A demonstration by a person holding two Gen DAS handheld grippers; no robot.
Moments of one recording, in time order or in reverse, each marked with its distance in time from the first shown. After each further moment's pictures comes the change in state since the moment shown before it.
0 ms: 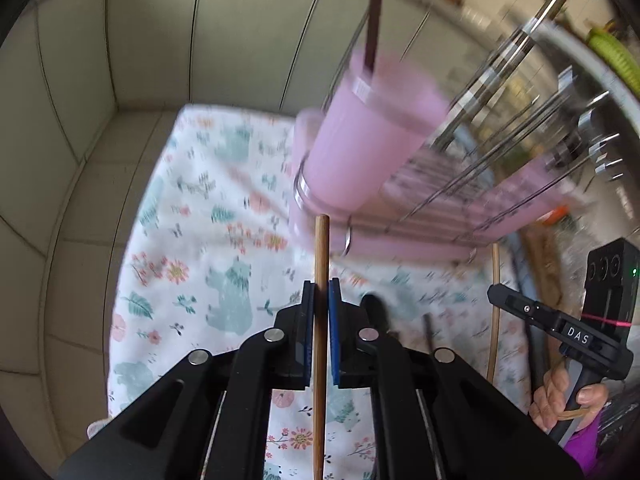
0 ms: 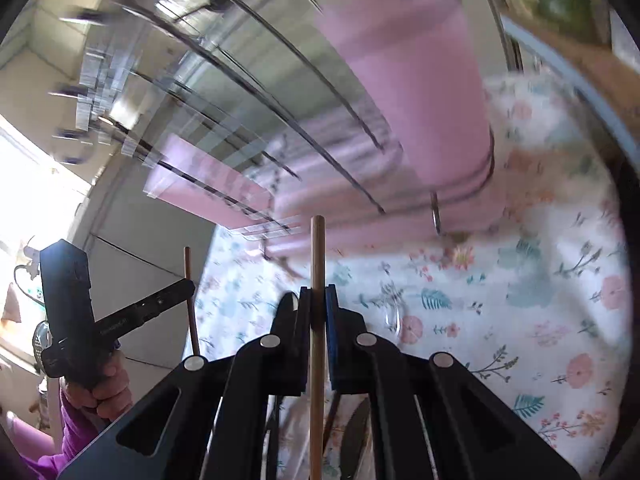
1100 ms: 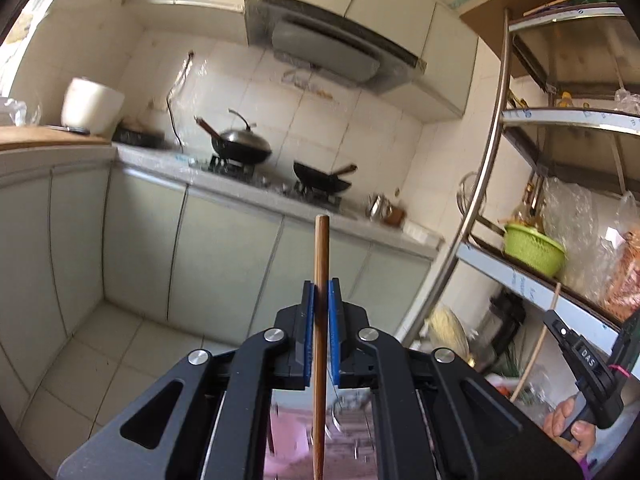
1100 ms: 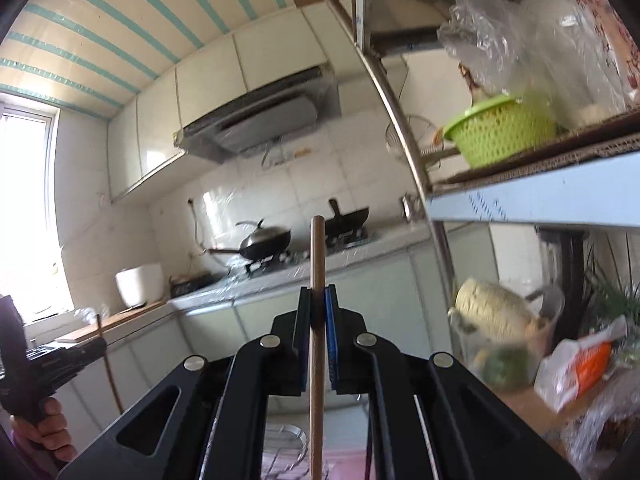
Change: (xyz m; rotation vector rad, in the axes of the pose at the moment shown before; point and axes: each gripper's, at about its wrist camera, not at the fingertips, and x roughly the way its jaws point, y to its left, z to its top) left arm -0.169 -0.074 0.111 0.035 -0.791 -0.073; right arm -0.222 0.081 0.096 -0.292 -0.963 -0.143
